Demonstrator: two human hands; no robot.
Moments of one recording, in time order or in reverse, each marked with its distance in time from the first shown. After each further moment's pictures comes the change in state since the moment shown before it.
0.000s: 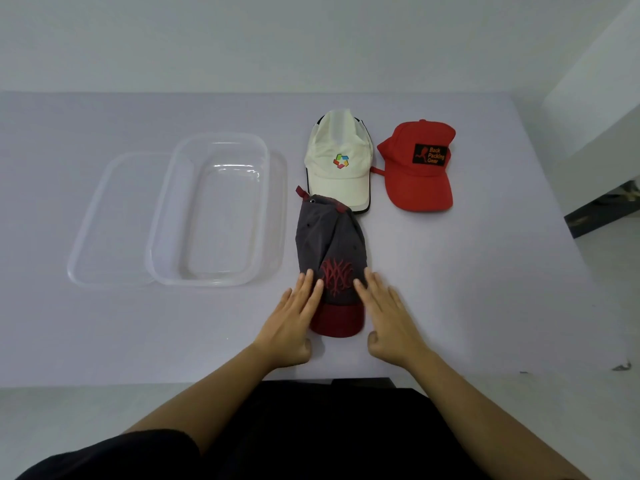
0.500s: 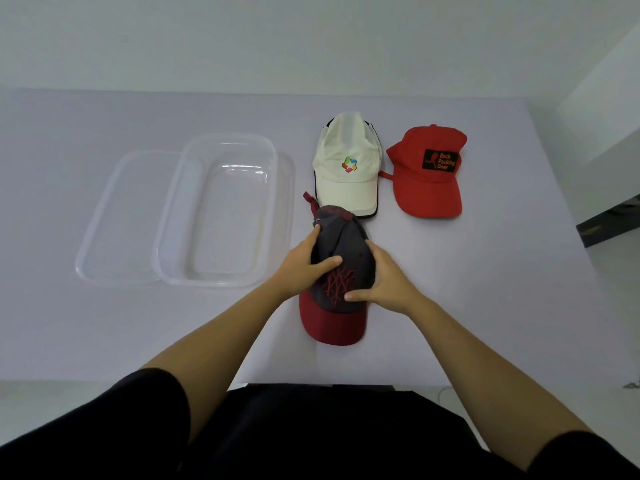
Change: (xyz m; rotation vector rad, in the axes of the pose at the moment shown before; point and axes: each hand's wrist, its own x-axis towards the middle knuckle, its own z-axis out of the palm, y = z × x) left_hand 0.085 0.001 -0.071 -0.688 0.043 -0.357; right_hand 0.073 -0.004 -0.054 0.525 -0.070 0.298
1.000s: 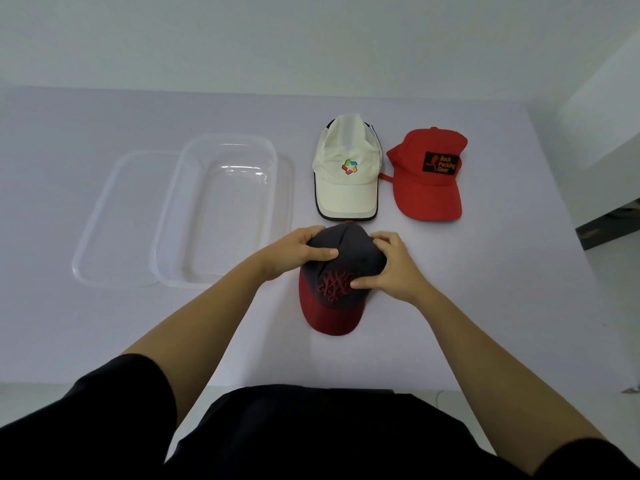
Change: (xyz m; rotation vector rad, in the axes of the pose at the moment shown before) left_hand 0.010 0.023 -0.037 -0.307 -0.305 -0.039; right_hand 0.014 -0.004 -0.019 0.015 0.064 -0.073
